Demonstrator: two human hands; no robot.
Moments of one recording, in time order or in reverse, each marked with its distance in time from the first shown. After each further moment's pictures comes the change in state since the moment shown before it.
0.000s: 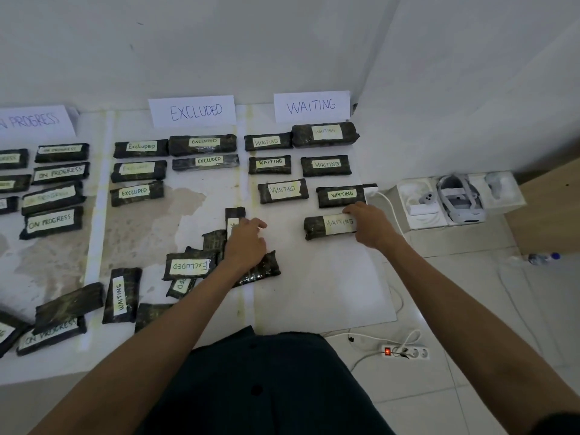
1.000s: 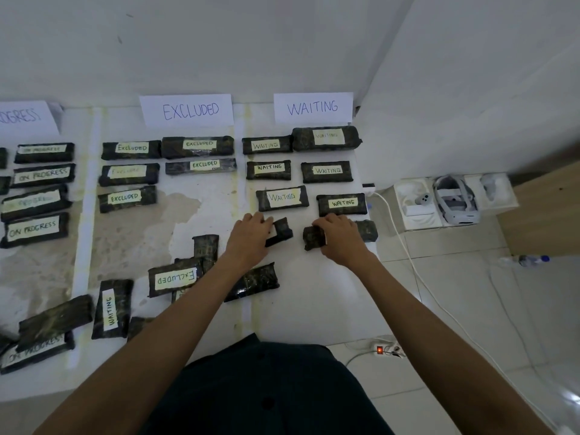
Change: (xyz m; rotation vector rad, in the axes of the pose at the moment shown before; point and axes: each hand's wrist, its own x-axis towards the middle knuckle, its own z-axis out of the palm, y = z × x) left_hand 0.037 0.011 -0.011 0.542 -0.096 0.317; right_hand 0.013 -0.054 0.013 0.015 -0.054 -0.039
